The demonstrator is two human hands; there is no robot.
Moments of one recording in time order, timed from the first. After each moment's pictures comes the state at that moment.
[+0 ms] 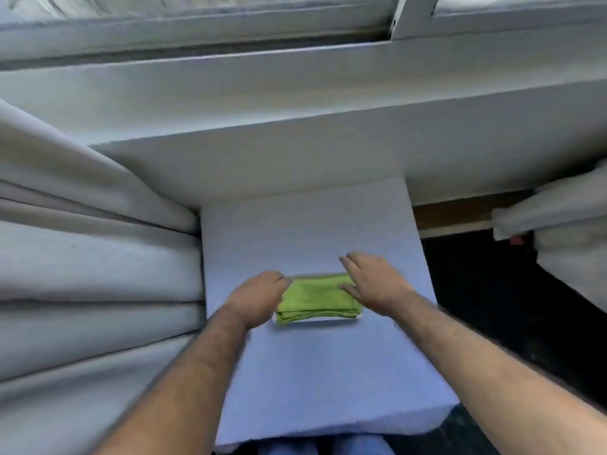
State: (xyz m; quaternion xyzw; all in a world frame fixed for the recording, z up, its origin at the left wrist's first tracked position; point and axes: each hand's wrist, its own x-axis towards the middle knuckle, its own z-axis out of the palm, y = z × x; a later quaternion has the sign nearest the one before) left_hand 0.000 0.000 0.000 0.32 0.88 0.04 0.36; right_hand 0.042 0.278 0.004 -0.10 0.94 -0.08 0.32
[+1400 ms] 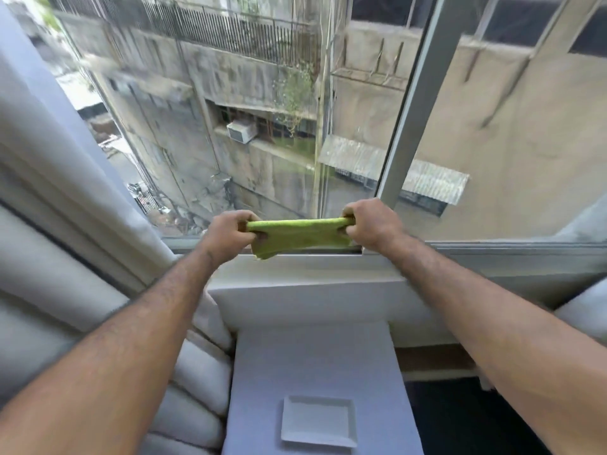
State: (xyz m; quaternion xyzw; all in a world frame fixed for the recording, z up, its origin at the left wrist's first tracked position) left_hand -0.175 -0.037 0.455 0.09 0.90 0.43 0.06; right_hand -0.145 0.254 0.490 -0.02 0.99 -0.13 0.01
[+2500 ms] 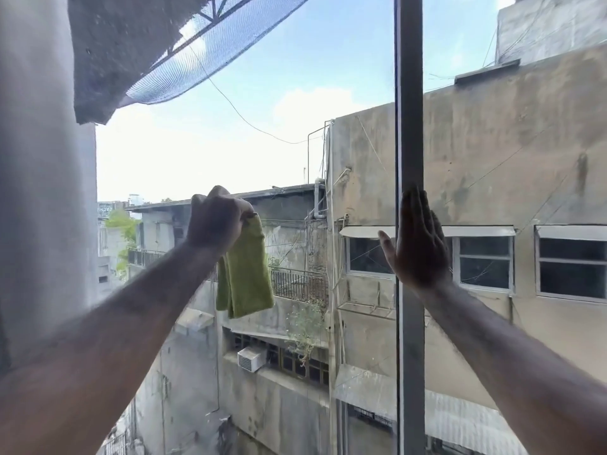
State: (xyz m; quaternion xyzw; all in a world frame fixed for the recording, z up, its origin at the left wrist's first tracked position) left_hand -0.270 -0.030 0.987 0.14 0.83 0.03 -0.53; right_hand -0.253 0.335 0.919 0.00 0.80 -0.05 -0.60
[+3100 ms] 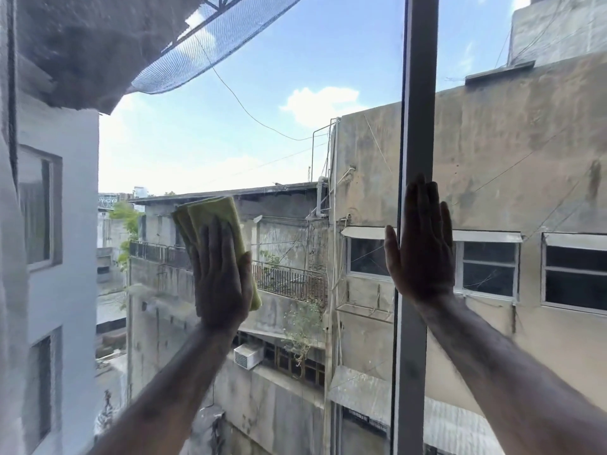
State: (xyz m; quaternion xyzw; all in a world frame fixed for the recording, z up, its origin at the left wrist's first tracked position) left_hand -0.355 0.034 0.843 0.10 0.72 0.21 -0.65; right_hand -0.303 0.356 0.904 -0.05 0.72 -0.03 -0.69
